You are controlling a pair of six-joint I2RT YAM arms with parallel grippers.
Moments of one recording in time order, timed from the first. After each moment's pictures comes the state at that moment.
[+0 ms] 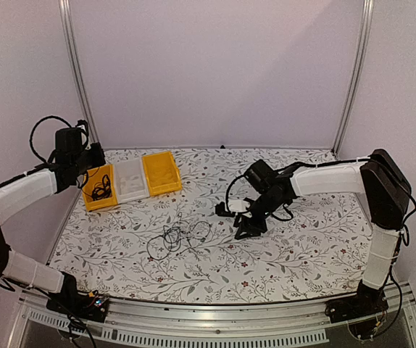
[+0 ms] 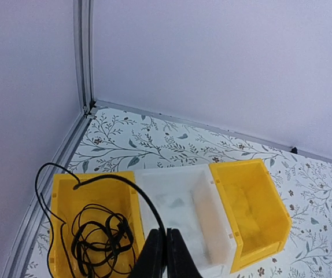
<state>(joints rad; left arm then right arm) -0.13 1.30 0.89 0.02 -0.20 -0.29 0.76 1.91 1.27 -0.52 -0.41 -0.76</state>
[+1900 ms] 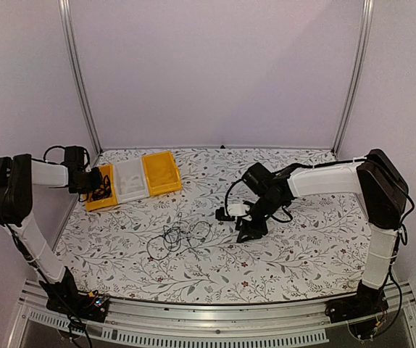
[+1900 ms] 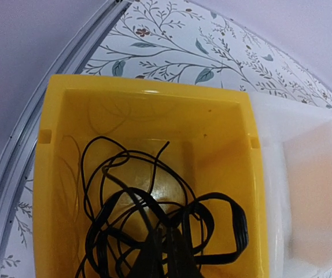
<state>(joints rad) 0.11 1.73 0.95 0.02 0.03 -0.33 0.77 1.94 1.28 -0.56 -0.37 -0.78</state>
